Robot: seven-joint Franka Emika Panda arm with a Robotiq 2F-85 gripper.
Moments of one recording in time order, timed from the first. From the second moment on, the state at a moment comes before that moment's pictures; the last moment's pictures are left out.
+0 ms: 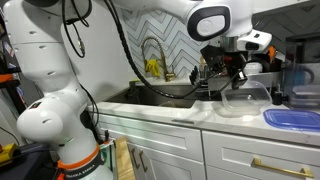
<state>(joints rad) -0.16 0.06 -0.16 -2.05 0.39 2.27 -0.05</state>
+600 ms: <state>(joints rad) -0.24 0.05 -0.21 -2.01 0.71 2.32 -0.21</state>
